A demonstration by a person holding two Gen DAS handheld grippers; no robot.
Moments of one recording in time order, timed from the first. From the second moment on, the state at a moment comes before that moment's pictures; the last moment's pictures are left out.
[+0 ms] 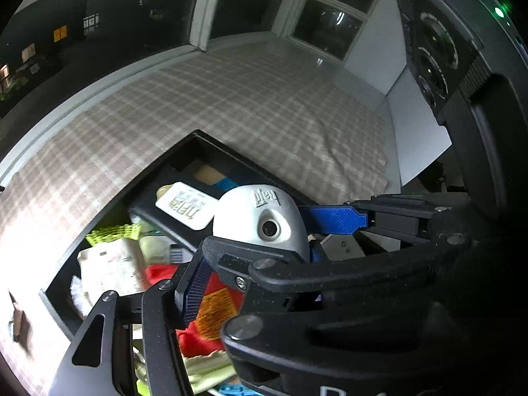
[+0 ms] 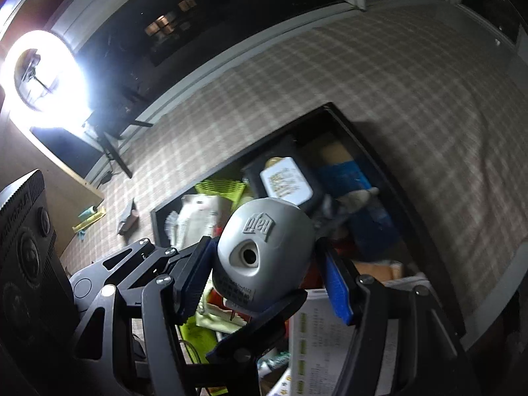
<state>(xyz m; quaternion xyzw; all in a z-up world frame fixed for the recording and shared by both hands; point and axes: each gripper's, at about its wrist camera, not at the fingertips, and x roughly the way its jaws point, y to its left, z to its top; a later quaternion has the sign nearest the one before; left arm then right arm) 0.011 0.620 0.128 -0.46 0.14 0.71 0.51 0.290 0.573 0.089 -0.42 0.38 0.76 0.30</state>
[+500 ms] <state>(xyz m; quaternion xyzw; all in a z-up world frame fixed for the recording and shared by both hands) -0.020 0.578 0.130 -0.47 0.13 0.74 0.47 0.310 0.580 0.104 -0.41 0.37 0.76 0.35</state>
